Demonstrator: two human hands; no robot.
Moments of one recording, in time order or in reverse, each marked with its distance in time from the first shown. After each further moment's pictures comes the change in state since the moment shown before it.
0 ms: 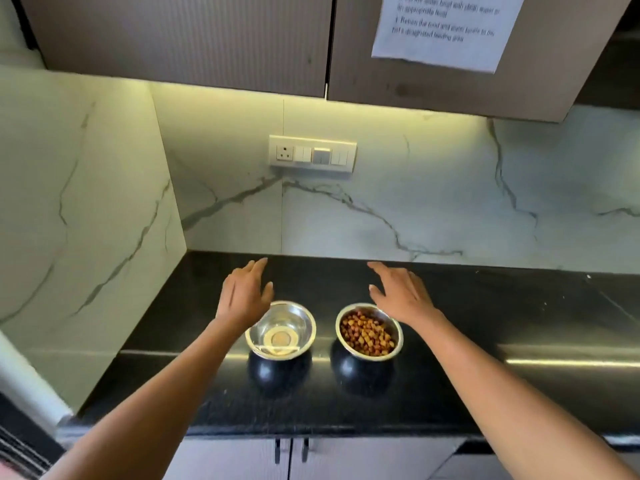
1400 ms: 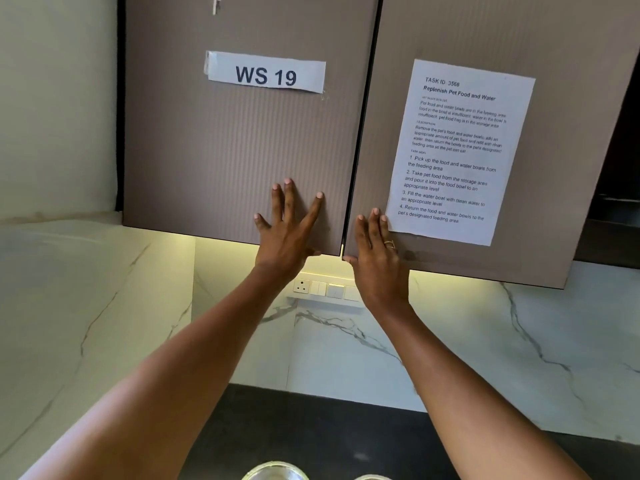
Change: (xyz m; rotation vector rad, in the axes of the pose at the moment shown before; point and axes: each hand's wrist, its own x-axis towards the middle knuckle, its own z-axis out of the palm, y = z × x) left_hand 0.198 0.130 -0.228 0.280 0.544 0.267; right_hand 0.163 -0.125 -0.205 -0.226 0.841 -0.193
